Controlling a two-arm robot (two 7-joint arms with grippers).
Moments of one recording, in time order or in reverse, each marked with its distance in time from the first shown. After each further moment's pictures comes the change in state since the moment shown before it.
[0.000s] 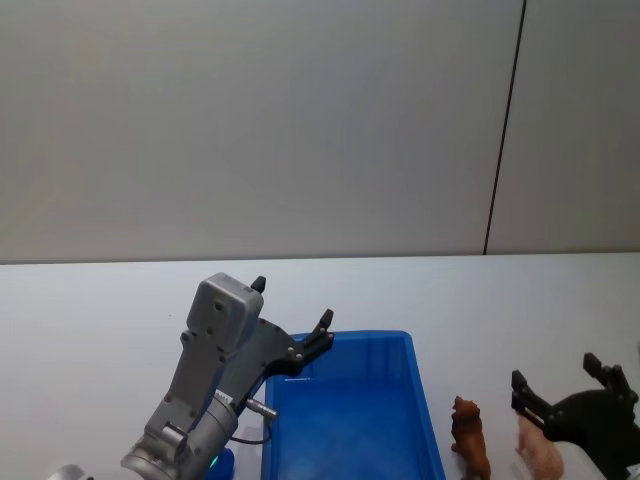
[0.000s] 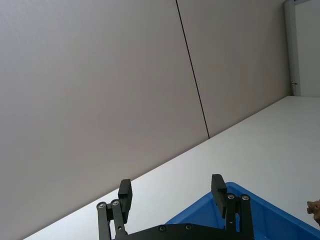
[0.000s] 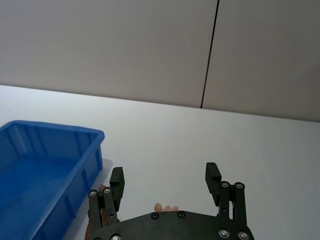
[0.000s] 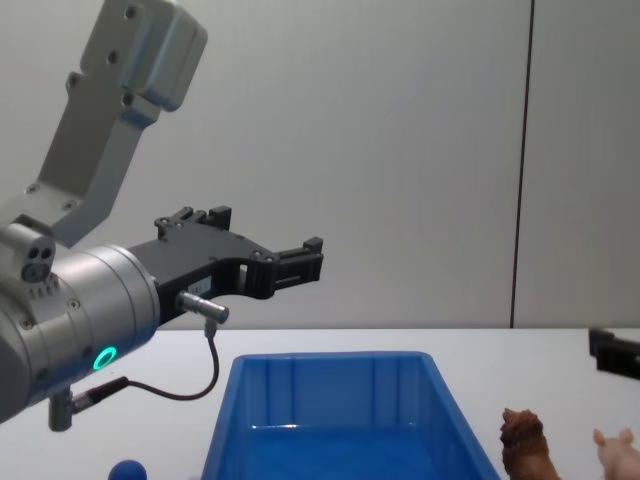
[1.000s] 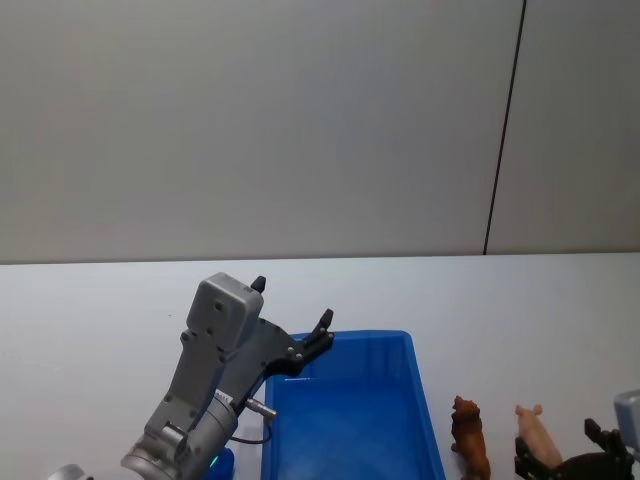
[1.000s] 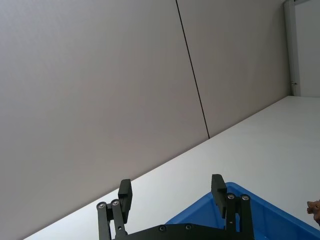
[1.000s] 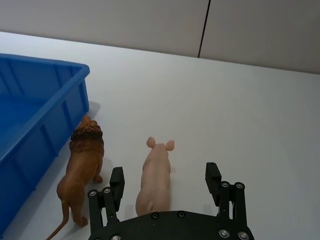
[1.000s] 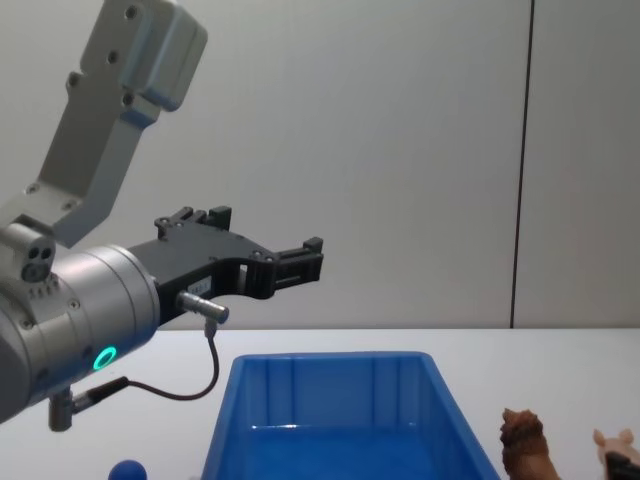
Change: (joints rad) left arm 0.000 0.000 0.000 0.000 0.000 0.000 0.000; right arm -0.045 -0.015 -0.012 0.085 -0.047 0.030 -0.012
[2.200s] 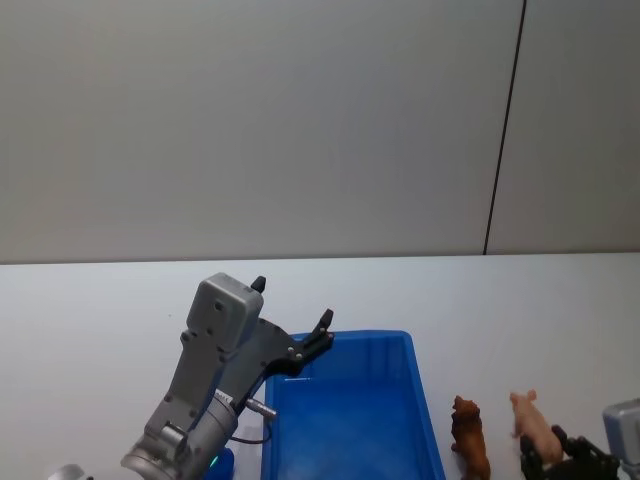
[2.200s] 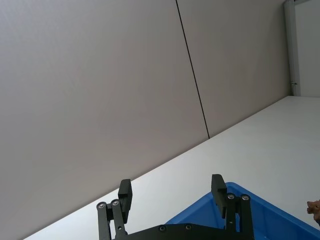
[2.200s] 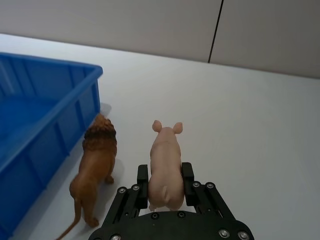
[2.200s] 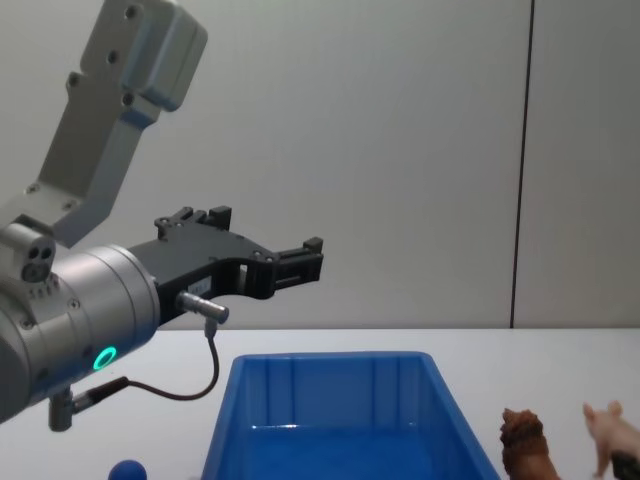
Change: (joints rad) left arm 0.000 0.000 0.000 0.000 0.000 0.000 0.000; right arm 0.006 -0.028 -0.003 0.057 -0.036 -0.077 0.043
